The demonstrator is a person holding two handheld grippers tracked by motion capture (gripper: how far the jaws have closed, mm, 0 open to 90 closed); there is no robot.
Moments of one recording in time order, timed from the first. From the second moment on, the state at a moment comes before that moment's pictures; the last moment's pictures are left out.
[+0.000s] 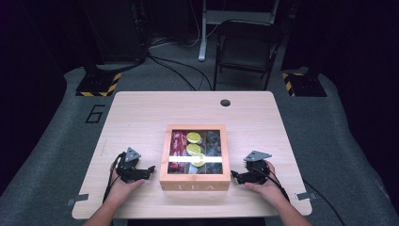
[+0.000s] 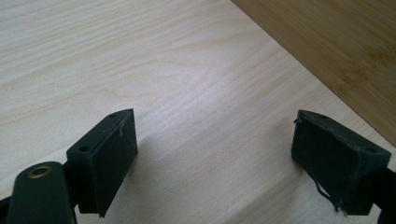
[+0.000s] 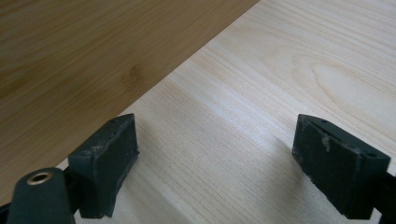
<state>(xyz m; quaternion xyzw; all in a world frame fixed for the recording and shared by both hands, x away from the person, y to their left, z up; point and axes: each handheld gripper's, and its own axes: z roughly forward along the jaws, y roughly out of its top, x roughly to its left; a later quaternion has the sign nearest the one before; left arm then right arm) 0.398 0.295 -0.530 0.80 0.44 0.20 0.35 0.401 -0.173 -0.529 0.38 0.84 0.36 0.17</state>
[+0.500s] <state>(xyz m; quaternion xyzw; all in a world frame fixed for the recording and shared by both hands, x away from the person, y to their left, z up) 0.397 0.294 -0.530 0.79 0.45 0.20 0.36 0.397 -0.174 -0.529 0.38 0.83 0.36 0.17</state>
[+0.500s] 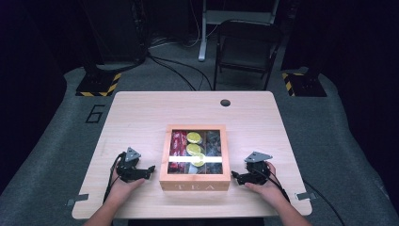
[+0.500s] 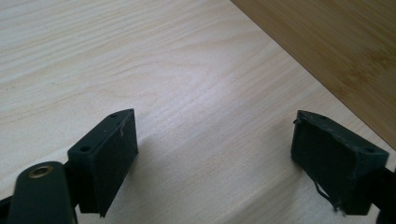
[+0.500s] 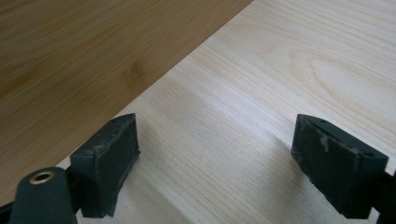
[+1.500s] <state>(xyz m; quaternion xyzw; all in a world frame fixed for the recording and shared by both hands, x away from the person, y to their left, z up) 0.378 0.282 -0.488 0.79 0.45 0.16 0.39 0.378 -0.181 -0.482 0.39 0.82 0.38 0.16</state>
